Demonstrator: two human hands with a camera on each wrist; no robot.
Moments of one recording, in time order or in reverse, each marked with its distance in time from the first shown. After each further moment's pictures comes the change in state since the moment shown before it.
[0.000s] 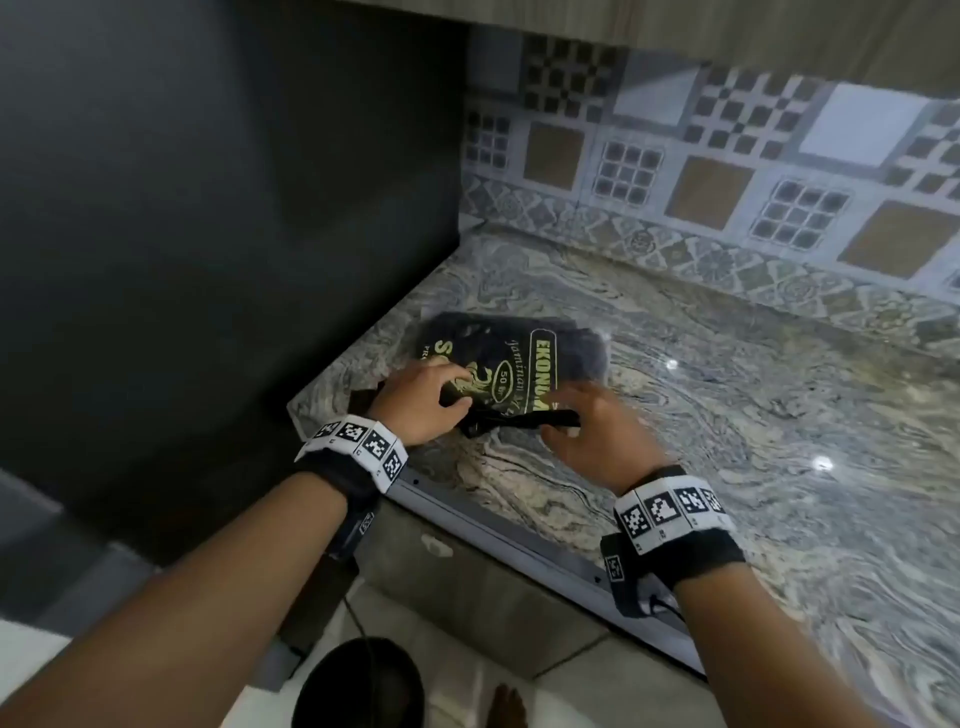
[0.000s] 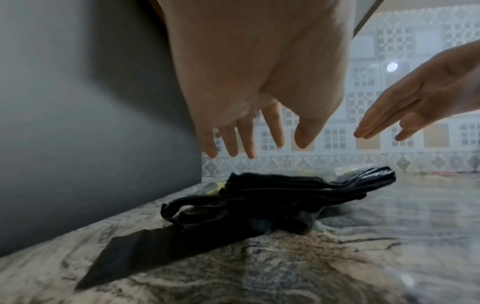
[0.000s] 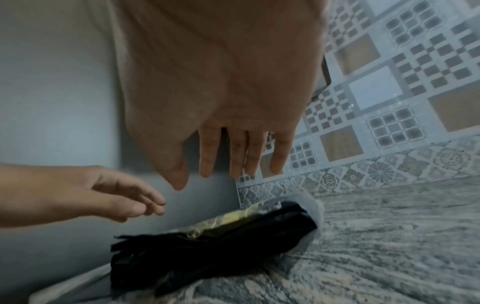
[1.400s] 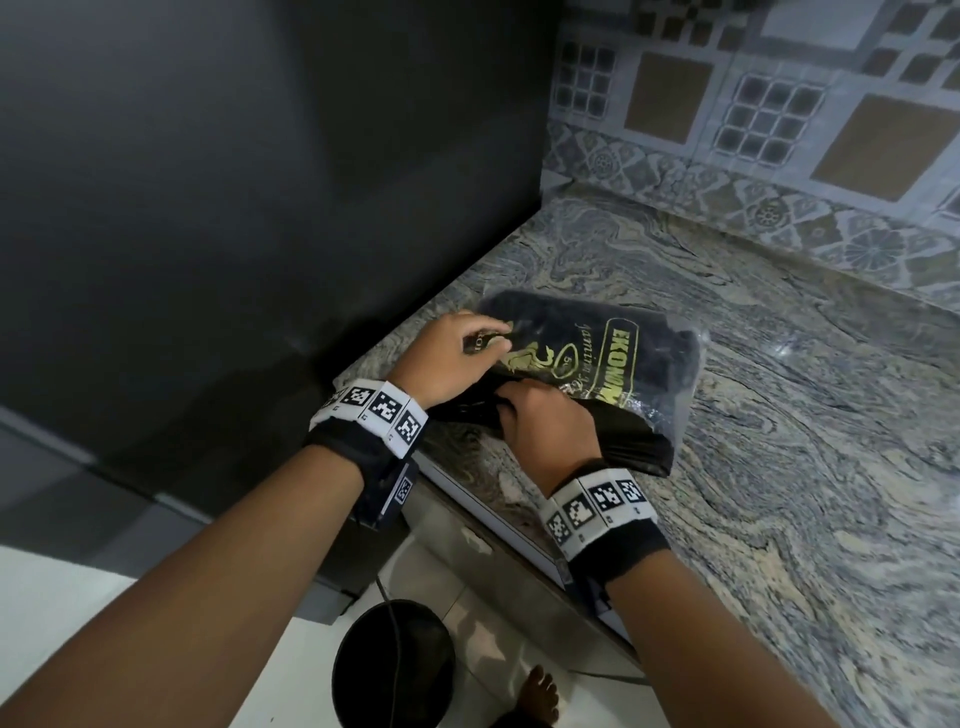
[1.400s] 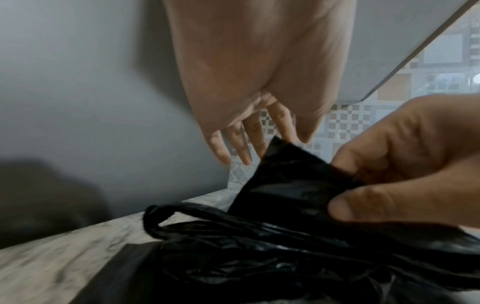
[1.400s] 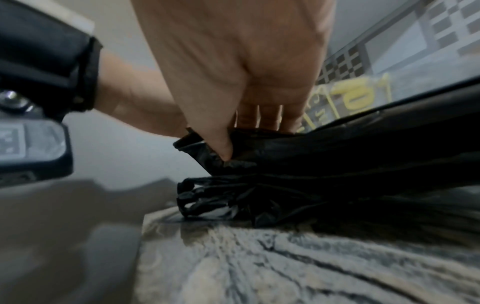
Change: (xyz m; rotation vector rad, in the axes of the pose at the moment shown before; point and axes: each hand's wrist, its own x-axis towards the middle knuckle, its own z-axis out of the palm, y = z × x) left_hand 0.039 -0.020 -0.015 -0.336 0.178 -0.134; right_hand 0.075 -0.049 0.076 -0.015 -0.074 -0.153
